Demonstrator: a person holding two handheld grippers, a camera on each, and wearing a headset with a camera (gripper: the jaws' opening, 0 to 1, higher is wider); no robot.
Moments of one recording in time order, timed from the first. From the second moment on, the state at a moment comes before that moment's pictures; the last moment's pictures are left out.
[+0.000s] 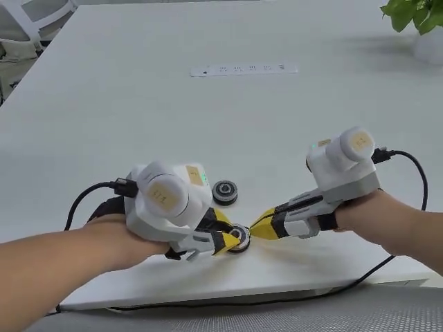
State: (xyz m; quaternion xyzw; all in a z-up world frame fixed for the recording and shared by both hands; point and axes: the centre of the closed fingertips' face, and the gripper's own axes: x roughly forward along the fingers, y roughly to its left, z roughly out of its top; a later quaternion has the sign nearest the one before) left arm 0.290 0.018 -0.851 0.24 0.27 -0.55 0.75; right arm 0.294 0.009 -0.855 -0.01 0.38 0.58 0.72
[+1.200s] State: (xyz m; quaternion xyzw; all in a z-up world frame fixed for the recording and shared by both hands) left arm 0.290 0.017 -0.851 0.25 0.27 -0.55 0.75; right arm 0.278 0.025 -0.847 -0.02 0.36 0.62 0.70
